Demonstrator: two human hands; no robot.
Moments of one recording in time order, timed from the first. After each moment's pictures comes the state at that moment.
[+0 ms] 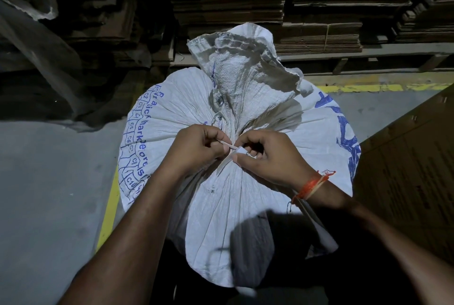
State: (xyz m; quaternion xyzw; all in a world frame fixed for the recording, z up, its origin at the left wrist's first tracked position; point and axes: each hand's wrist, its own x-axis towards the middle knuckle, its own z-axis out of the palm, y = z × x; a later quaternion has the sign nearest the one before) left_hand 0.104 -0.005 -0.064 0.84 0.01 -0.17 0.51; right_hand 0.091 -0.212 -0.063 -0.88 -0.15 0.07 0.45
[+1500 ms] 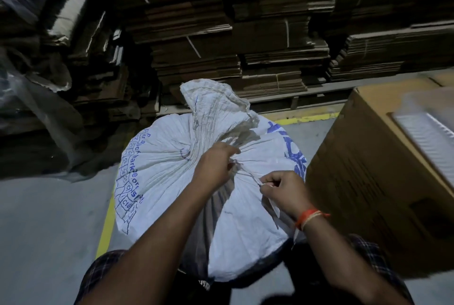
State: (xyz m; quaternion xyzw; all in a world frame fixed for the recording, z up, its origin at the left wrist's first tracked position) left_hand 0.068 -0.111 -0.025 0.95 -0.20 0.00 0.23; right_hand -0.015 -0.306 -0.036 -0.86 0.16 0.05 0.49
